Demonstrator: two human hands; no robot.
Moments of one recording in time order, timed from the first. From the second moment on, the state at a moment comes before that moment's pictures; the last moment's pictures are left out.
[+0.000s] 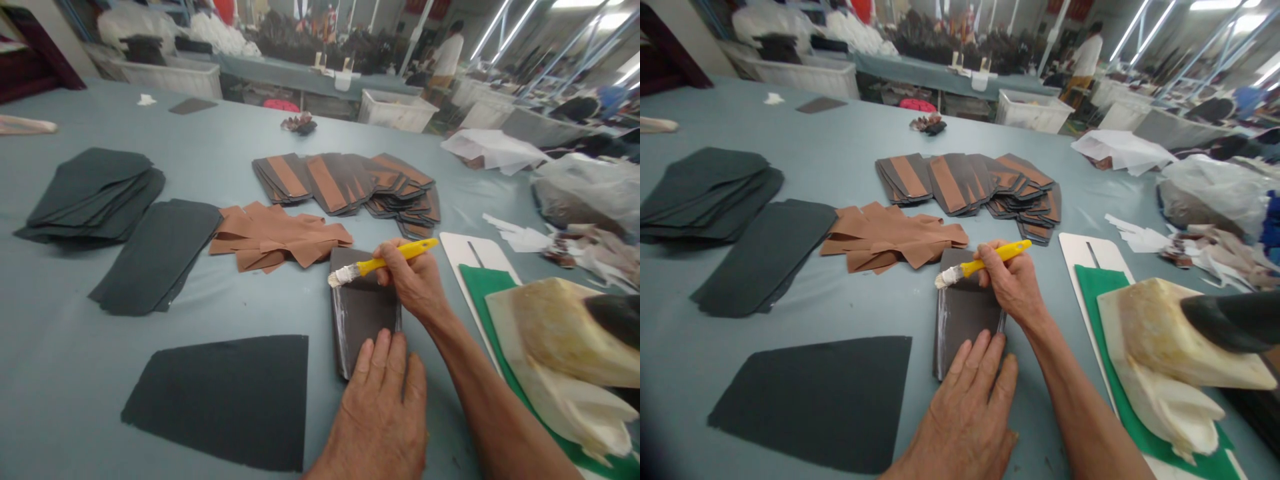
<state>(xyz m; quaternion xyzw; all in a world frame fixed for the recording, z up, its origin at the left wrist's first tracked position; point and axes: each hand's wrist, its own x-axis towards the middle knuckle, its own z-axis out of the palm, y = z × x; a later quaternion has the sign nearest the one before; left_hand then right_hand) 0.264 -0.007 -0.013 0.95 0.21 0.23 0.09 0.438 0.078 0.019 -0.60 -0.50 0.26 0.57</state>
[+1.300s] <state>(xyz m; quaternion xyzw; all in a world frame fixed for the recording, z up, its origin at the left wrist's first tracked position) 0.265 -0.011 -0.016 0.96 0.21 0.18 0.09 0.436 0.113 0.021 -0.64 -0.46 0.13 0.60</state>
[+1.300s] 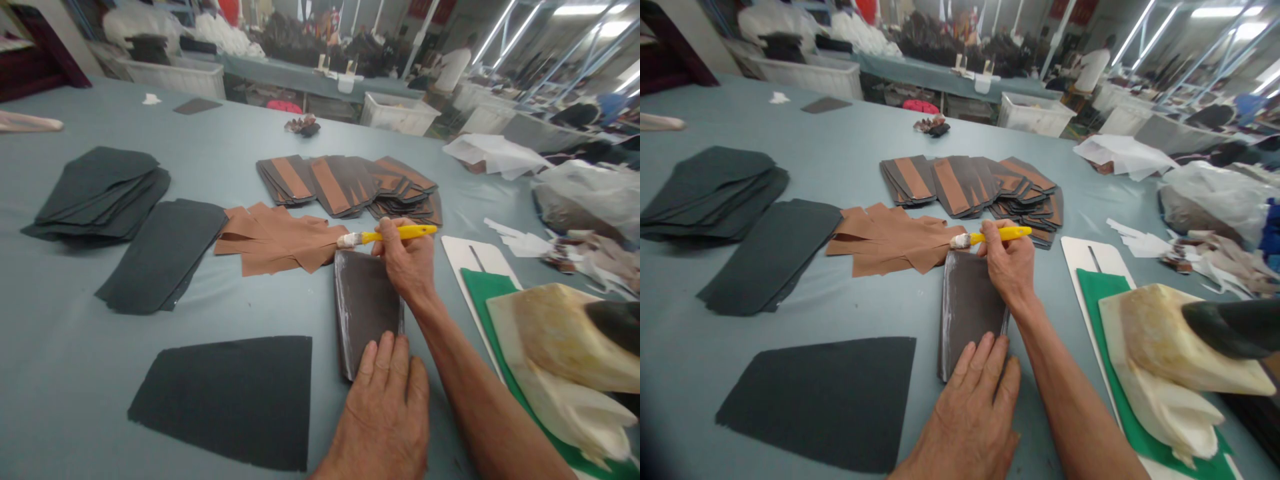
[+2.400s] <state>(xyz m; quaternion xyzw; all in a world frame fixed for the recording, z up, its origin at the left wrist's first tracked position) 0.261 -0.007 -0.006 0.96 0.19 0.17 0.10 0.418 0.068 0.028 -0.63 -0.48 0.22 0.57</state>
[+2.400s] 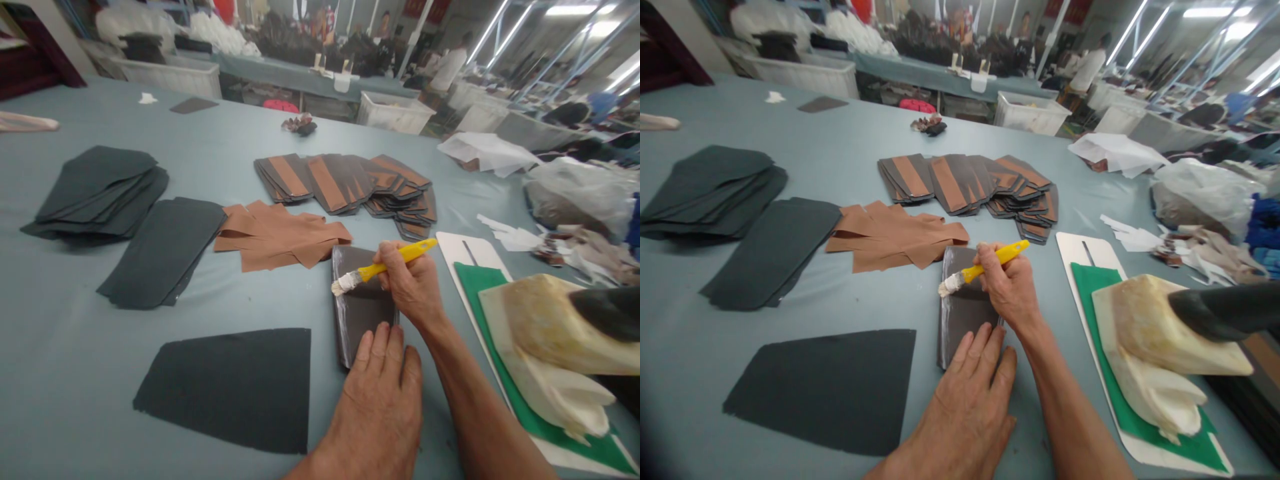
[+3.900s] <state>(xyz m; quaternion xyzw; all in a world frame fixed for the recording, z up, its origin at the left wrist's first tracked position) 0.243 0.064 0.038 0.85 0.26 0.31 0.35 0.445 0.020 -0.005 -0.56 -0.27 0.08 0.78</state>
